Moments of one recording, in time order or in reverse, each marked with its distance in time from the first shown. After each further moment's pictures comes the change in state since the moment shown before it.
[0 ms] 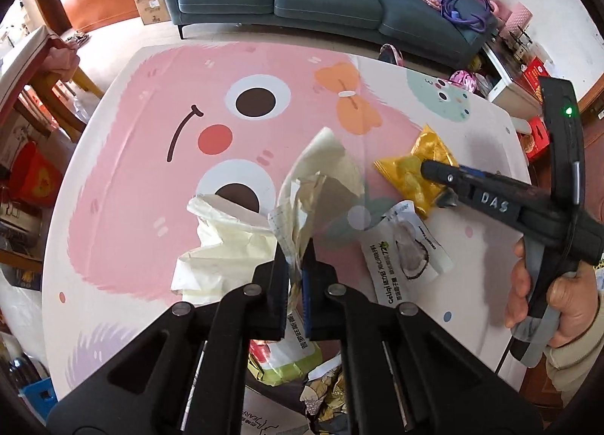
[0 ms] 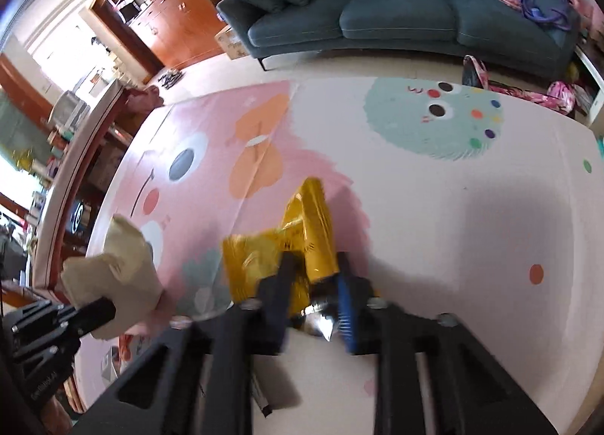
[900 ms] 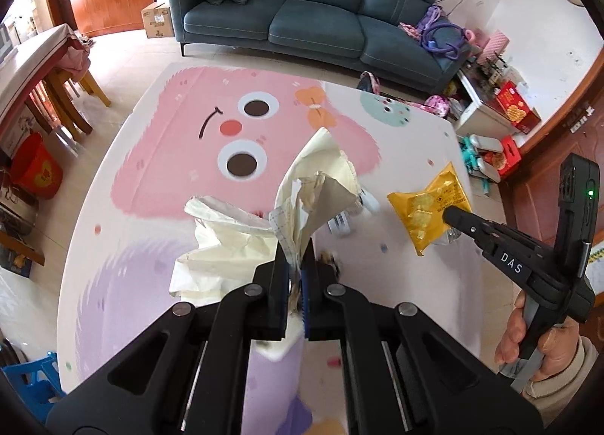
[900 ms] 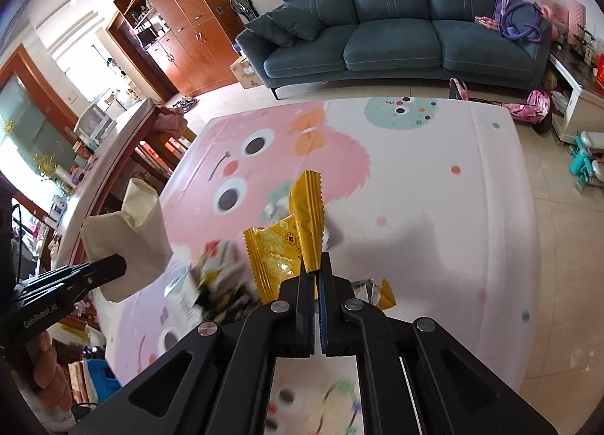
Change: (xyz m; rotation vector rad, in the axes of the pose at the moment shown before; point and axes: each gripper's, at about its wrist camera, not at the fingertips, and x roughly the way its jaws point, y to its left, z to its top) left arm -0.153 -0.001 -0.096 -0.040 -0.115 -0.086; right arm -0.181 0.038 -0.133 0.022 -0.146 0.024
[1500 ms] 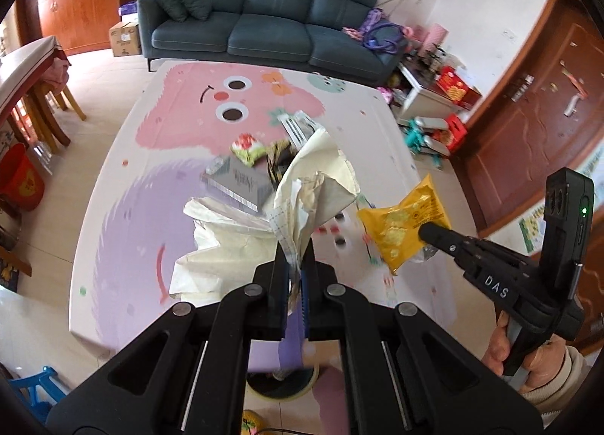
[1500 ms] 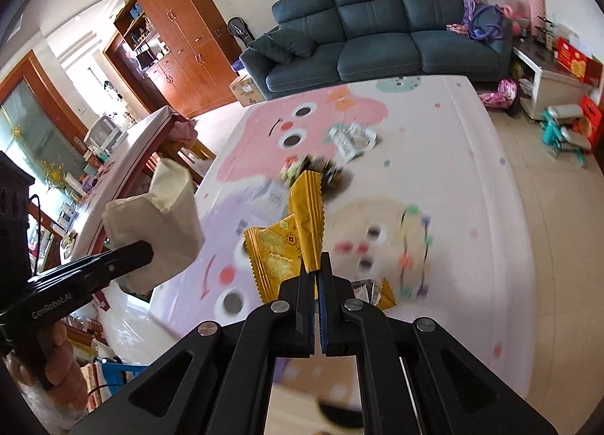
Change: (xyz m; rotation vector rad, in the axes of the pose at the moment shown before) left arm -0.179 0.049 -0.191 0.118 -0.063 -0.175; right arm -0.160 0.144 -0.227 0.070 -0.104 -0.040
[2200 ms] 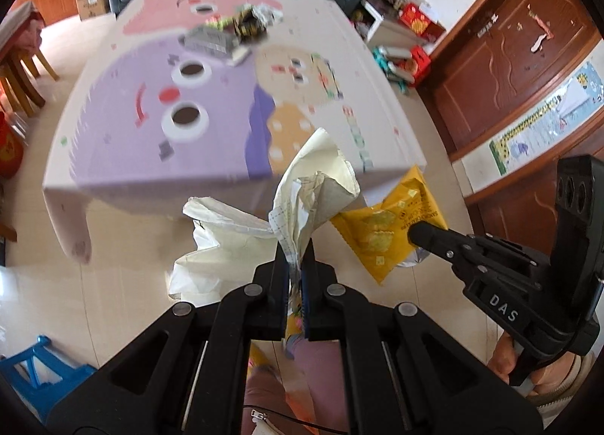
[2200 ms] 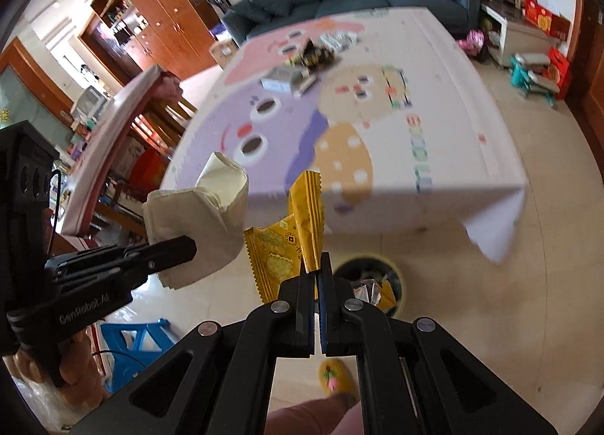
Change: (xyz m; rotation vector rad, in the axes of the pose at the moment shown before) left arm -0.074 -0.011 -0.225 0.068 0.232 -0.099; right arm -0.096 0.056 -0.243 0.076 0.160 -0.085
